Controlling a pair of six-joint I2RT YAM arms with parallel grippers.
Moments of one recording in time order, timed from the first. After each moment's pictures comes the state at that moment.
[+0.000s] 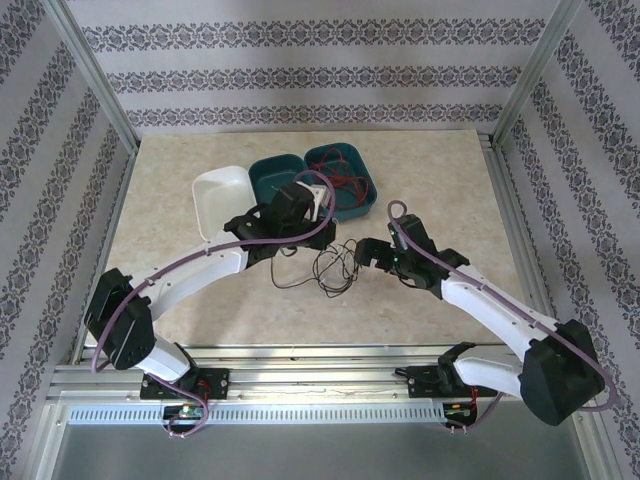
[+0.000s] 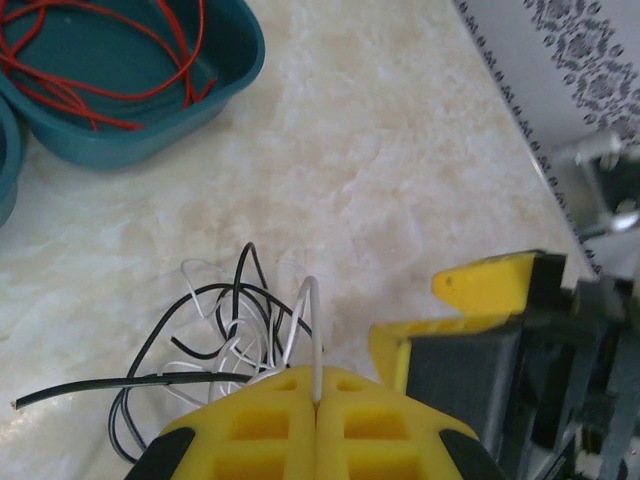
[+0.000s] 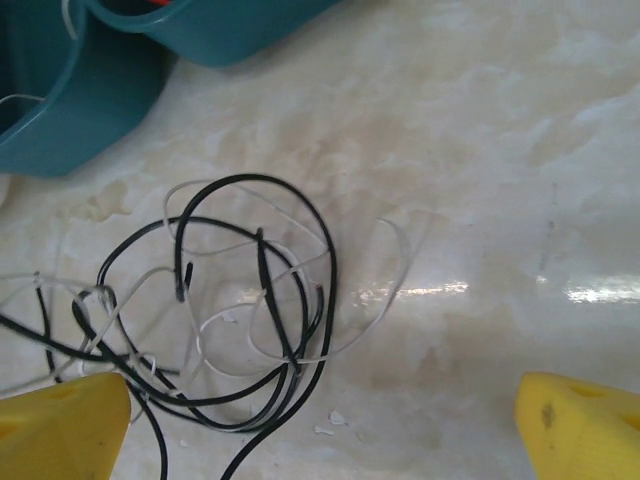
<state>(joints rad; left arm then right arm) -0.73 1.52 1.22 -0.37 0.14 -0.54 0.51 1.15 0.70 -0.43 -0.03 0.69</state>
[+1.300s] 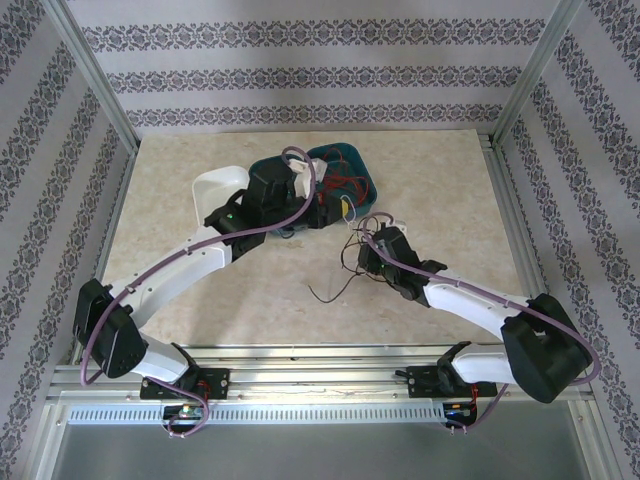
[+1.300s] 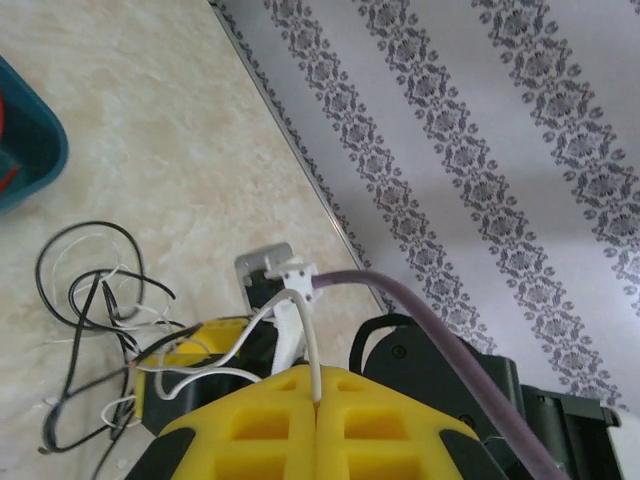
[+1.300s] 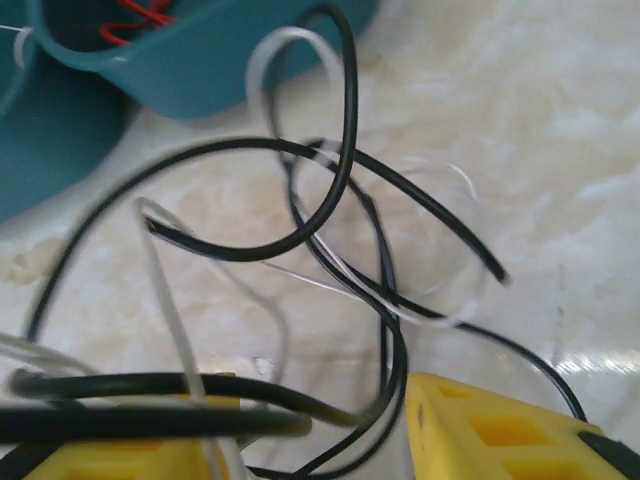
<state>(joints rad) -0.66 1.45 1.27 -0.20 0.42 -0.69 0.58 1.28 0.58 -0.12 0.19 0.69</state>
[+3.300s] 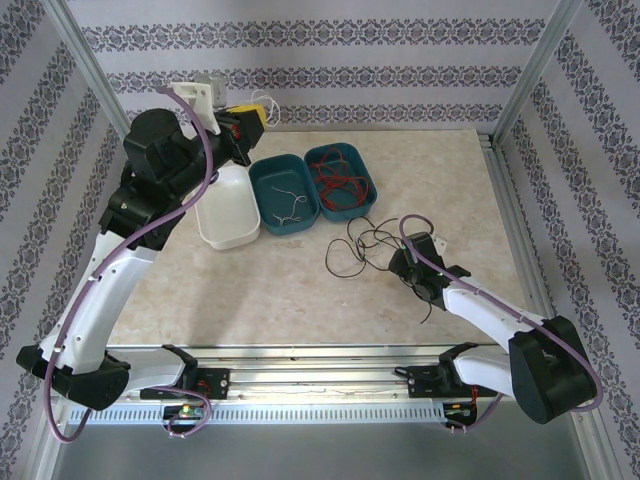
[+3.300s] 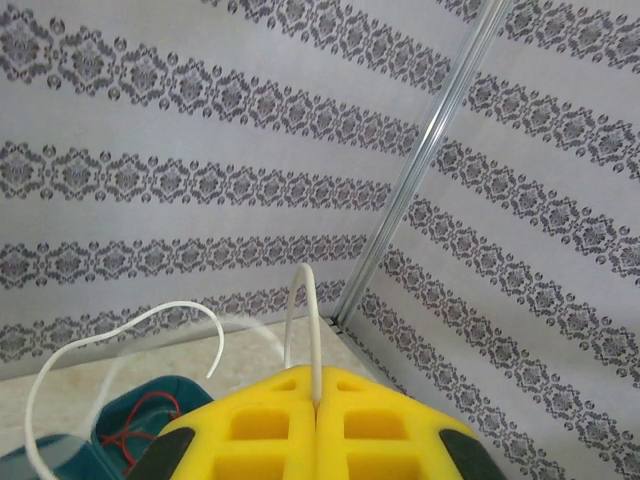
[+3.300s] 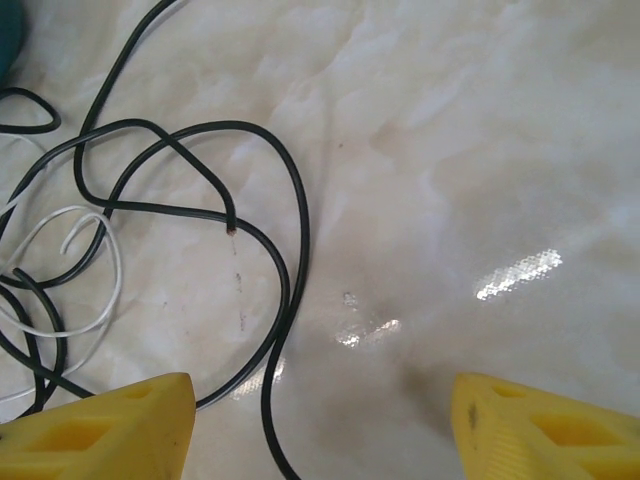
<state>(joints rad) -0.43 1.26 1.67 -0.39 0.18 -0.35 0.37 1.17 0.49 -0.29 0.24 0.81</state>
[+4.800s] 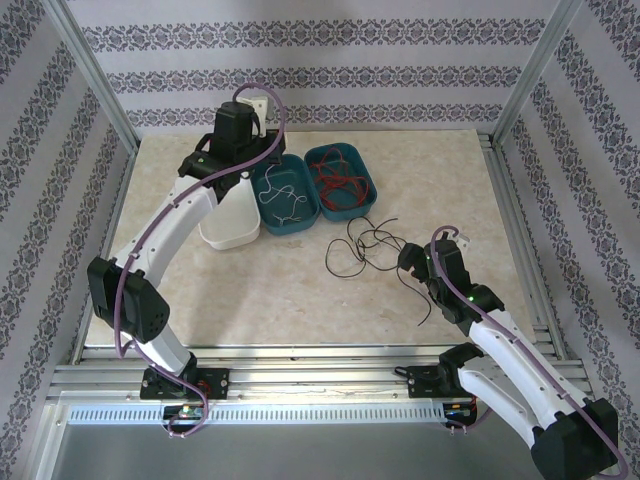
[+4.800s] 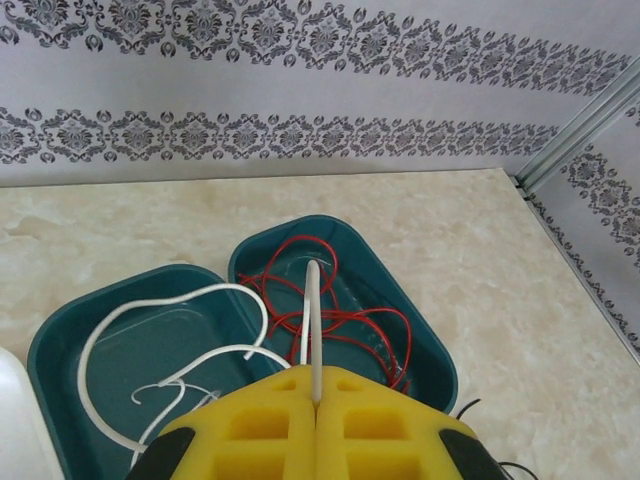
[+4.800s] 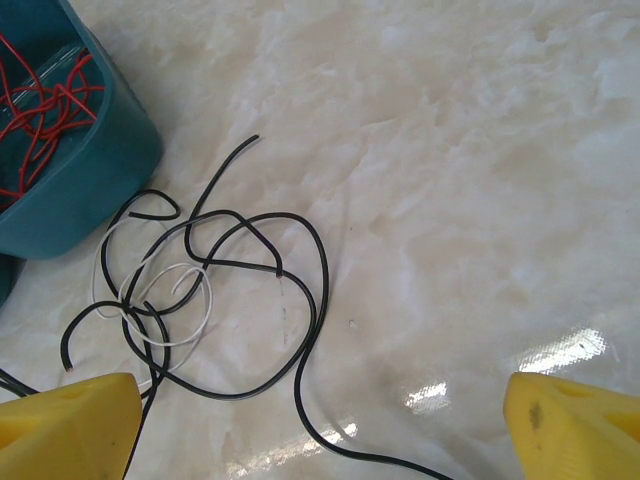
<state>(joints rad) -0.36 1.66 1.66 -0.46 0.06 -0.32 0.37 0.77 0.49 -0.47 0.28 0.76</state>
